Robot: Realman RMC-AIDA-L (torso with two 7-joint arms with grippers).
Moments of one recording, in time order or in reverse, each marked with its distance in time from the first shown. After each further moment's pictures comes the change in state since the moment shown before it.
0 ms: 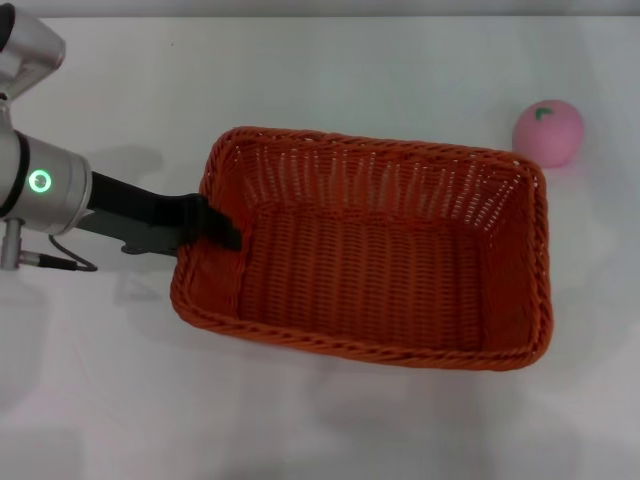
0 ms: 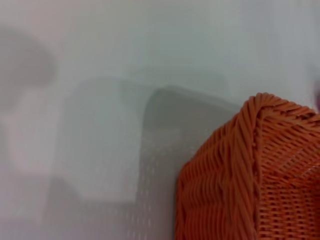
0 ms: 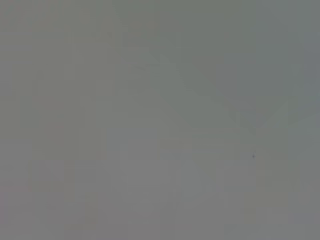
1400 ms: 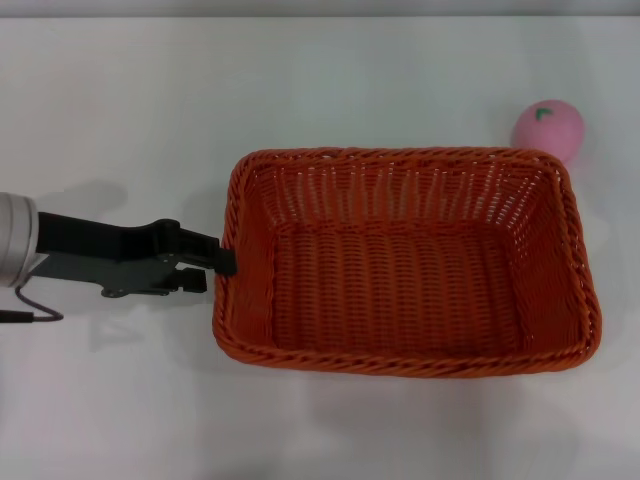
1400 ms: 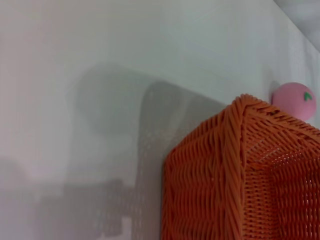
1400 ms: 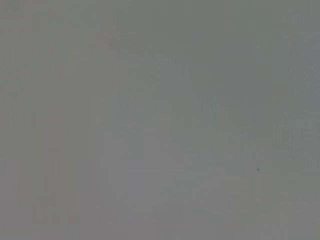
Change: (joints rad) left arm 0.212 0.005 -0.002 -0.195 -0.165 -0.105 -0.064; right arm 0.017 -0.015 -0.011 0.000 0.000 -0.012 -0.005
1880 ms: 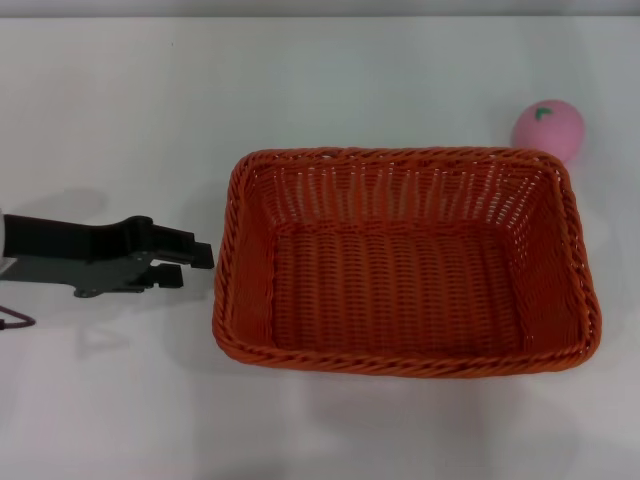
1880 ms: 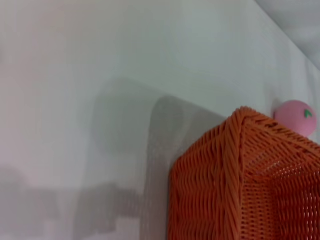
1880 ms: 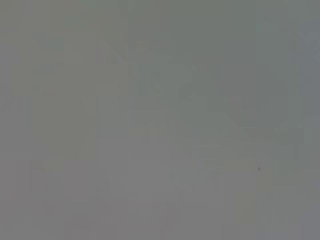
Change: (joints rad) left arm 0.087 0.000 -0.004 -0.147 0.004 -0.016 -0.052; right arm 0.000 0.000 0.000 0.003 0.000 0.000 -0.006
